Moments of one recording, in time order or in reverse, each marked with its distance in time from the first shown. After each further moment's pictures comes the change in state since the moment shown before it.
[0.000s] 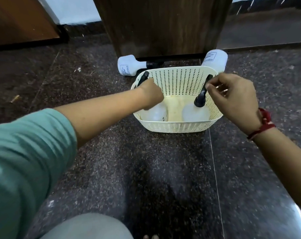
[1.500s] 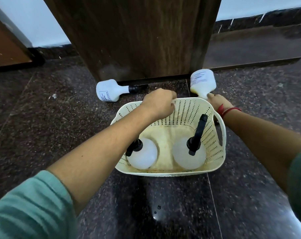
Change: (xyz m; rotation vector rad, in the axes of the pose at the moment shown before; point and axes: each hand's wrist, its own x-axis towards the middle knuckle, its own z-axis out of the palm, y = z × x) left_hand 0.096 -0.026 -0.033 -1.006 0.497 -0.286; right_hand 0.135 0.162 0.089 -0.933 -0.610 -0.354
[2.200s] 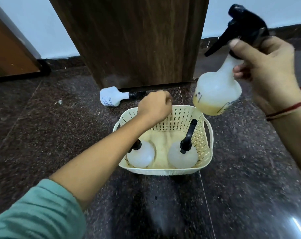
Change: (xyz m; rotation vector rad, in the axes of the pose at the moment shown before) left_hand -0.048 0.026 -0.025 -0.220 0.233 -0.136; right_hand -0.140 -0.008 -0.199 1.828 0.989 0.442
